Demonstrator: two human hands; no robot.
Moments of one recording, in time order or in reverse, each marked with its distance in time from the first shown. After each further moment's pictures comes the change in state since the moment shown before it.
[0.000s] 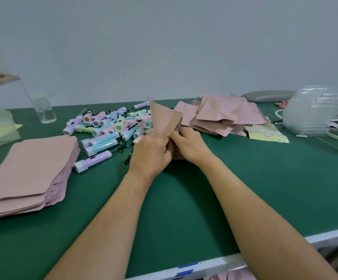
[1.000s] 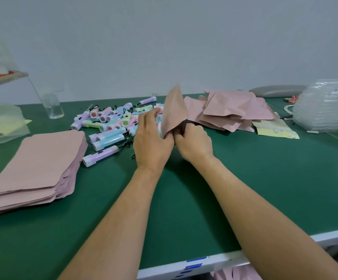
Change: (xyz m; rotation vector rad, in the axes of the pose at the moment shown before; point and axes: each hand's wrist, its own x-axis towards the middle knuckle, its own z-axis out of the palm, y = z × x) left_hand 0.004 0.002 0.004 -0.255 0.259 -0.362; right_hand -0.004 -0.005 0.020 -0.466 0.201 -0.040
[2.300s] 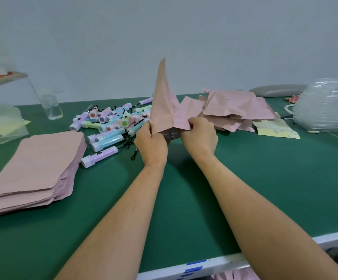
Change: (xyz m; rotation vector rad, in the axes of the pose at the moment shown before) left_hand 0.003 -0.003 0.021 -0.448 0.079 -0.471; right_hand 0.010 0.008 0.001 0.138 0.228 0.091
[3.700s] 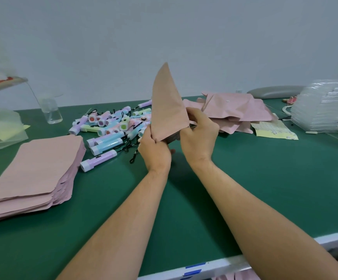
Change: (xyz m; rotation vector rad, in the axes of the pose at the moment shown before) left_hand -0.012 0.002 0.007 -0.117 -0.035 -0.104; right_hand -0.018 -0.024 -0.012 0.491 0.249 -0.161
